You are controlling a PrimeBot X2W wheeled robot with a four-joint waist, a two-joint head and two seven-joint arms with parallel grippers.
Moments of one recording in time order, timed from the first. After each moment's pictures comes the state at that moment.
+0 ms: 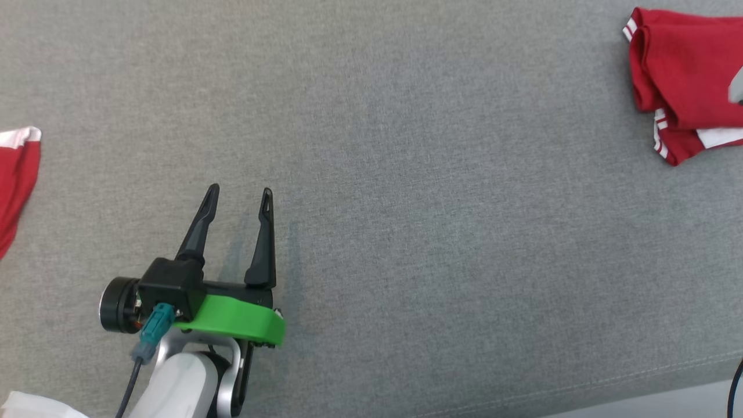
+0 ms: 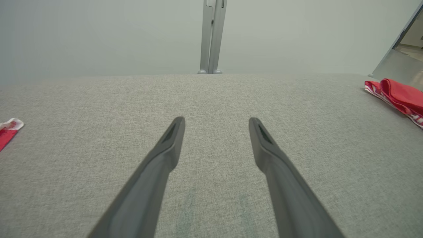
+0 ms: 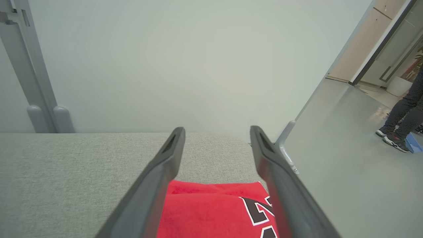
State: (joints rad) left arm -0.23 0.24 -0.42 -0.02 -0.37 0.19 -0.15; right arm -1.03 -0.38 -0.19 0.99 -0.07 0.13 -0.26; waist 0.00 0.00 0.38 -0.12
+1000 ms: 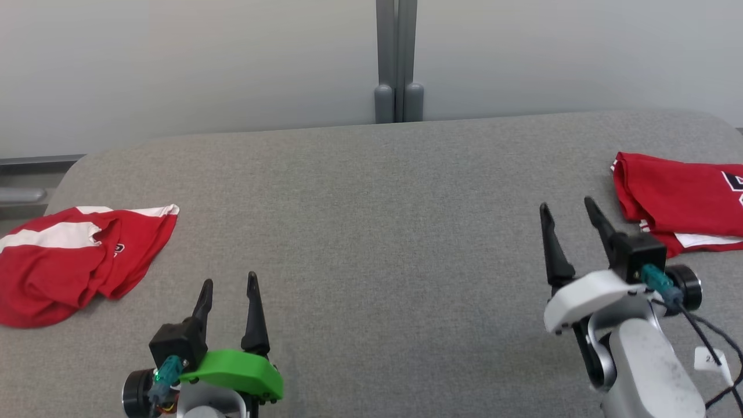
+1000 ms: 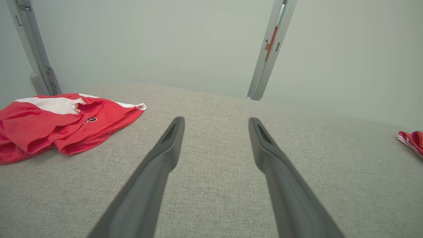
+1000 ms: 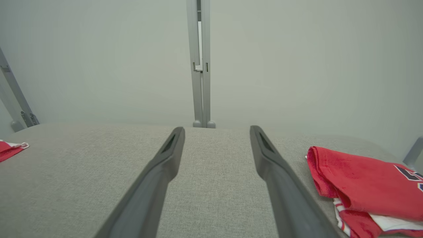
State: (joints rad) left arm -0.12 0.11 -0.32 0.31 -0.45 0.17 -0.26; right arm -0.30 -0.07 0.02 0.43 0.06 0.13 -0.24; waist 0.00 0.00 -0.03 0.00
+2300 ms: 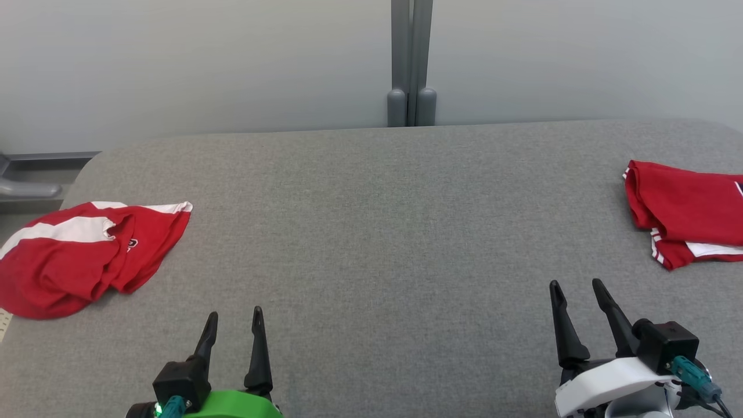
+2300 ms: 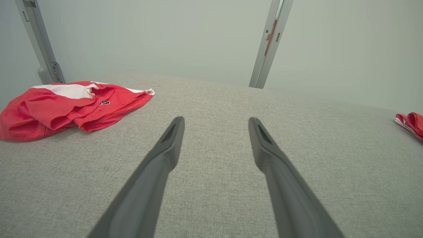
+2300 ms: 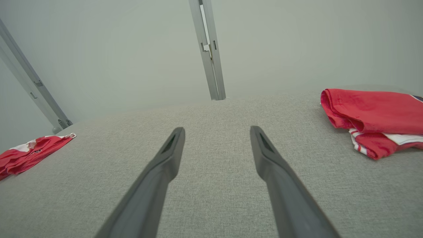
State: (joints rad) left arm 0.02 0.10 -0.28 0.23 -0.37 0.12 -0.26; right arm 0.06 -0.05 0.04 0.14 0.23 0.13 -0.21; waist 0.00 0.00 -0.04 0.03
